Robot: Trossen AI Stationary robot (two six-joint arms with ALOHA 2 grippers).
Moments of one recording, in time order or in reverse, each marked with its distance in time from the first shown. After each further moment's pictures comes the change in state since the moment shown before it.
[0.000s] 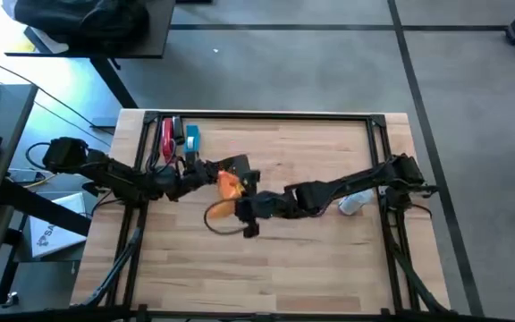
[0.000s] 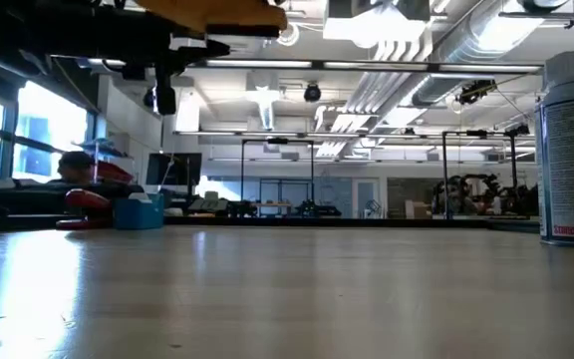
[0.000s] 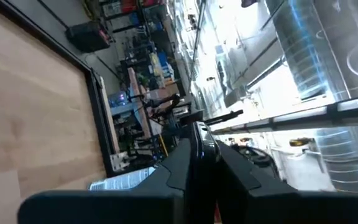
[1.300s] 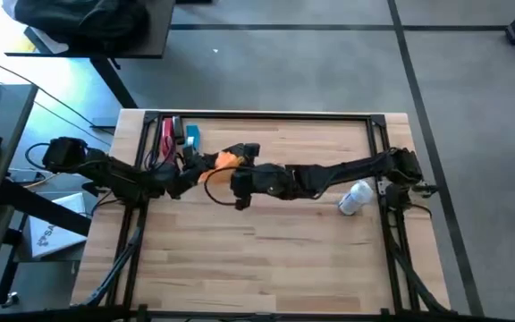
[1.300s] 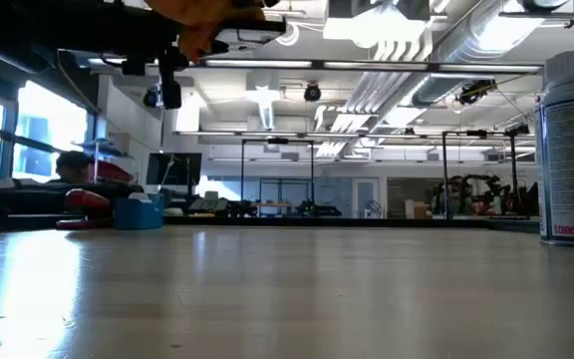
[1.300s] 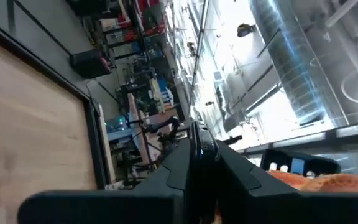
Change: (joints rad) left arm 0.000 0.000 0.029 0.010 -0.042 0.035; right arm -0.158 -0.015 0.001 0.202 0.032 -0.268
